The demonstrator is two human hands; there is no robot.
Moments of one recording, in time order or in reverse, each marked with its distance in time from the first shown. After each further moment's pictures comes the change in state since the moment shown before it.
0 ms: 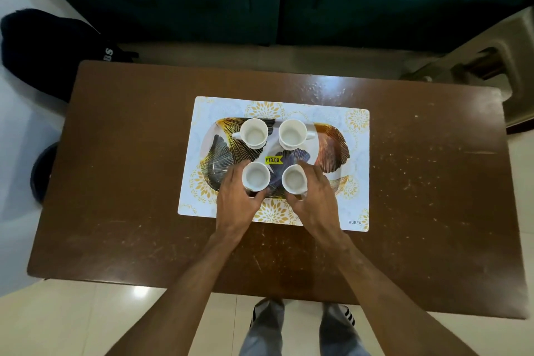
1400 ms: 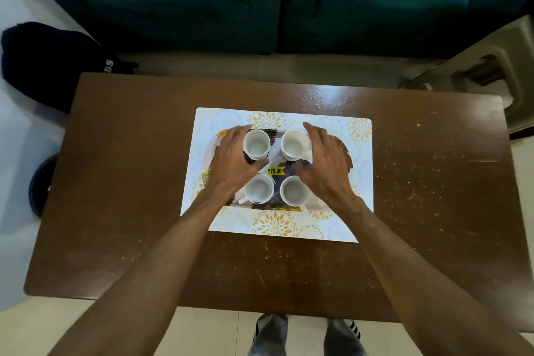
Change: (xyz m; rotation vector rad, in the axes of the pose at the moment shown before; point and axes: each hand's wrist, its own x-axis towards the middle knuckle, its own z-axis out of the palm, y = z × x) left_hand 0.098 0.021 -0.032 0.061 -0.133 0.126; right_hand 0.081 -0.025 -0.040 -0.102 0.019 -0.080
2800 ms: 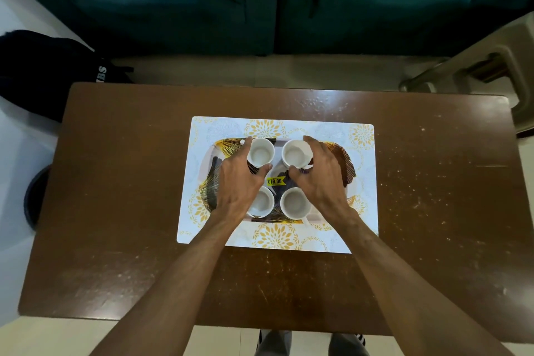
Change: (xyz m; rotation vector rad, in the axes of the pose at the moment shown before) left_hand 0.000 0.012 0.023 0.017 0.119 -0.078; right_hand 0.009 -0.003 0.013 0.195 0.006 0.184
